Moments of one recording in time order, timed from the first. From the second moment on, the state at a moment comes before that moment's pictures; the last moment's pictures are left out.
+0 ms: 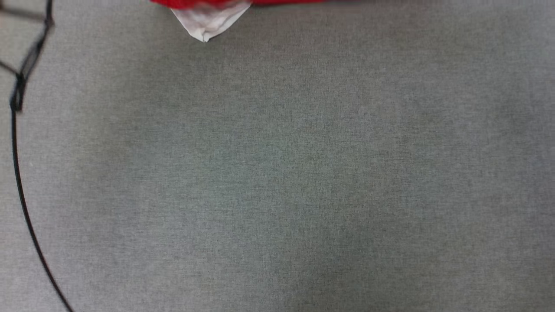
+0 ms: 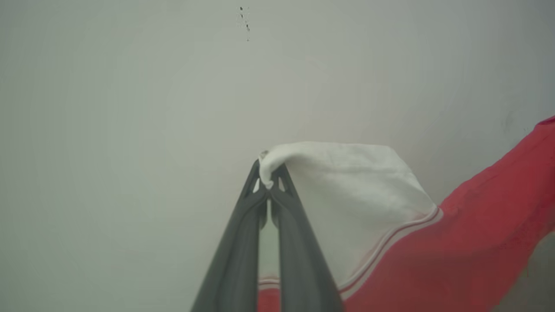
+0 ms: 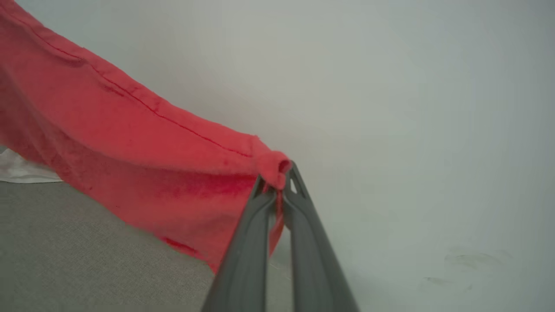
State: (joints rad) left arm -1.49 0.58 -0.66 0.57 -0.60 -0.12 -0.20; right arm -1.43 -0.57 0.69 0.59 0.51 0.13 0.17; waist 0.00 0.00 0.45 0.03
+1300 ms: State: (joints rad) left arm 0.14 0.77 -0.79 0.00 -1.01 0.26 -0.19; right arm -0.18 -0.76 0.75 0.39 0.83 0.13 0.02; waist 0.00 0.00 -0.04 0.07
